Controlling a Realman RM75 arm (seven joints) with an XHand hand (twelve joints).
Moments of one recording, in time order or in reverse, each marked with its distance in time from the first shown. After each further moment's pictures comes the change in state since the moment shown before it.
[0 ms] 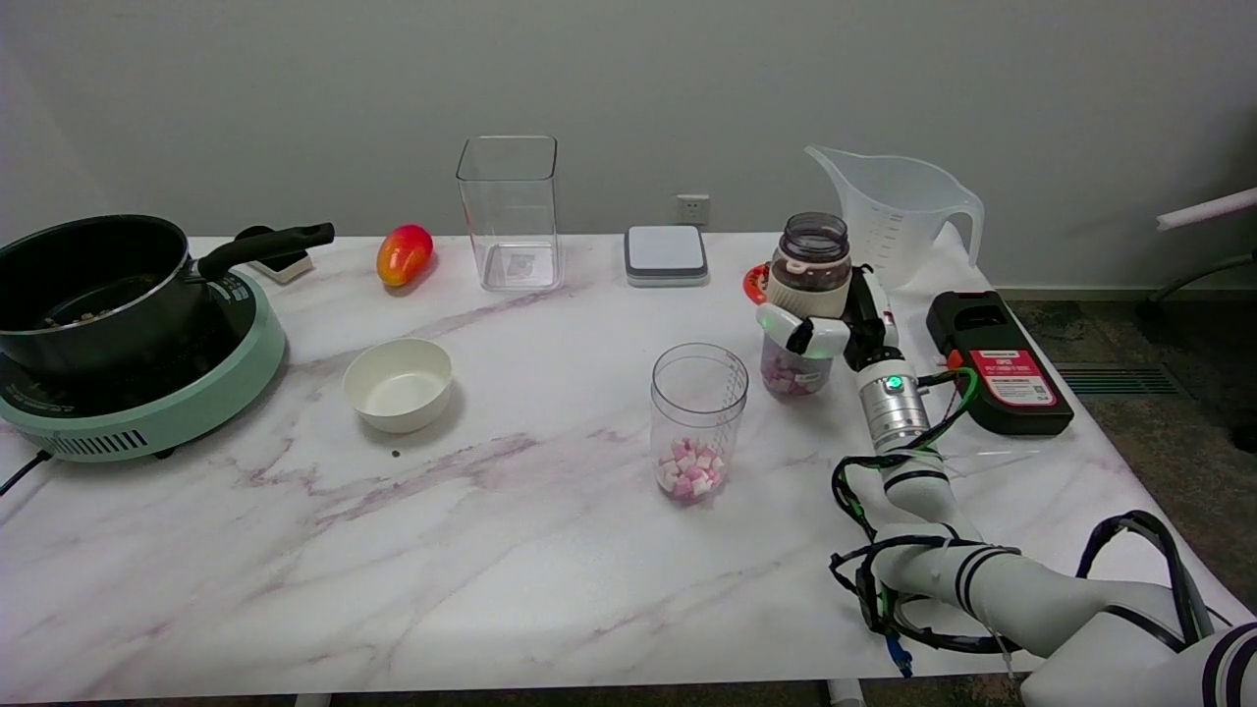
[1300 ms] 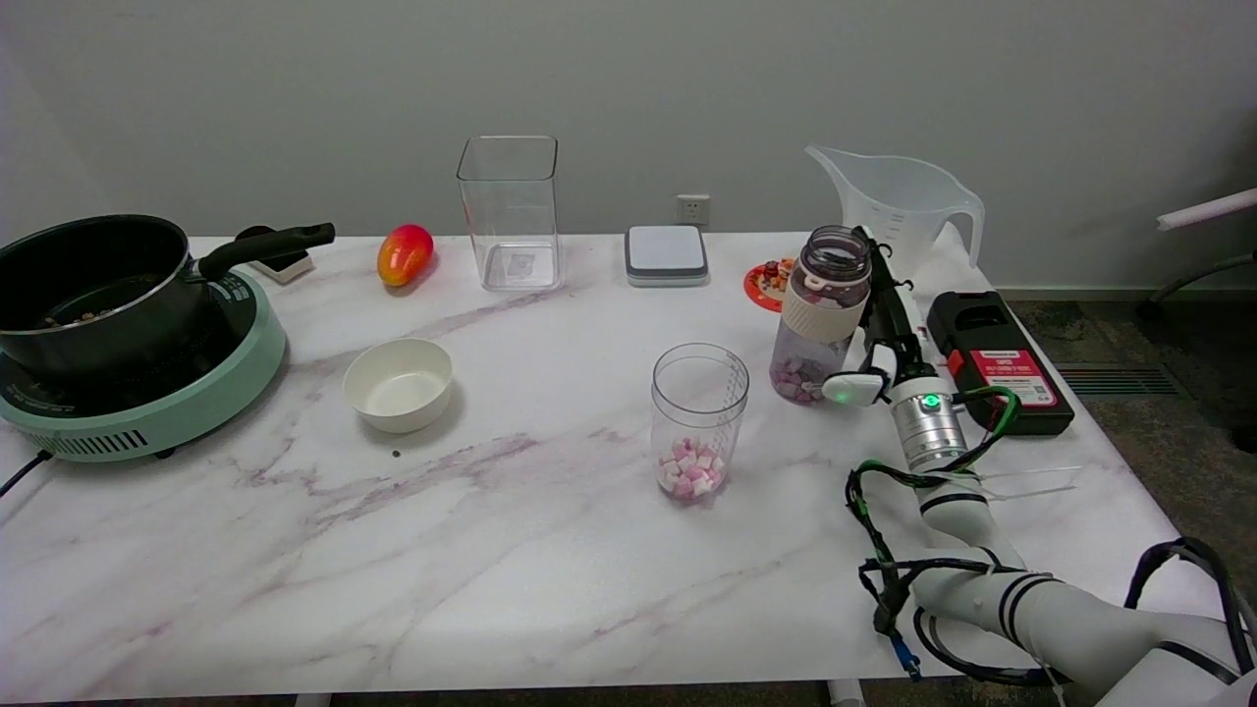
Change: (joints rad) arm -0.106 0.066 0.000 0.084 0.012 0.040 0.063
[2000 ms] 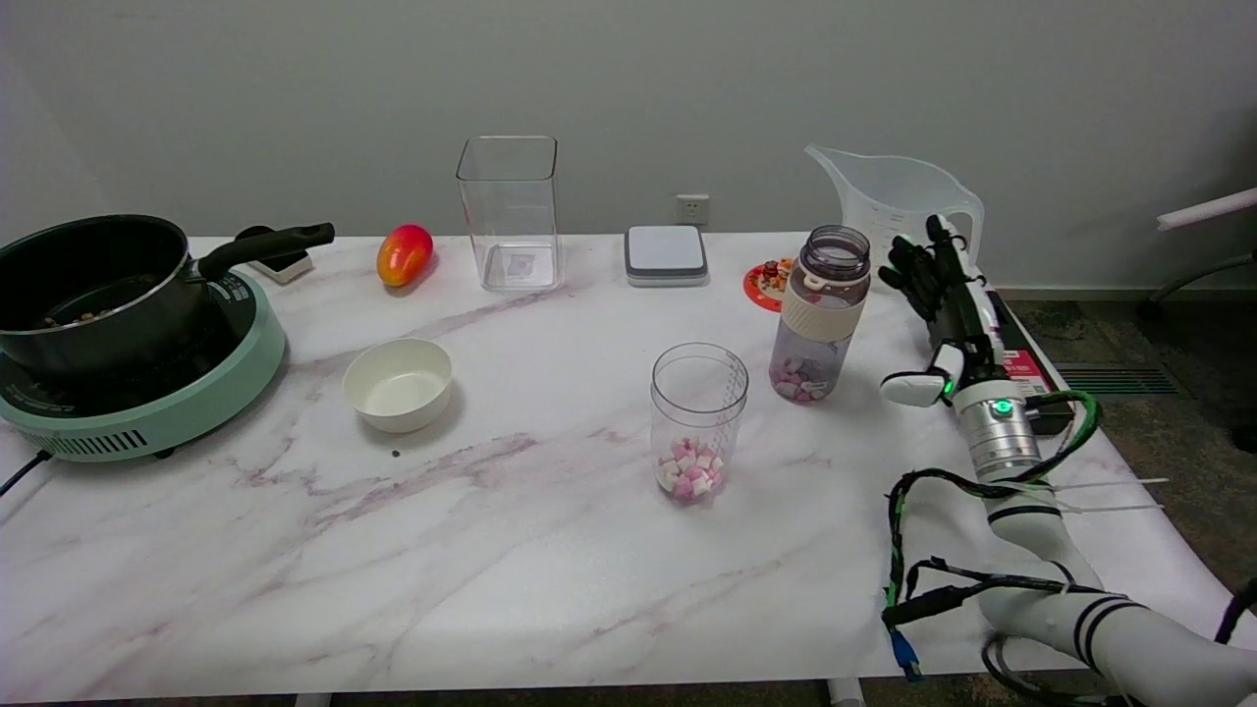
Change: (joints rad) arm -0.146 0.108 0.106 0.145 -0.003 0.014 -0.001
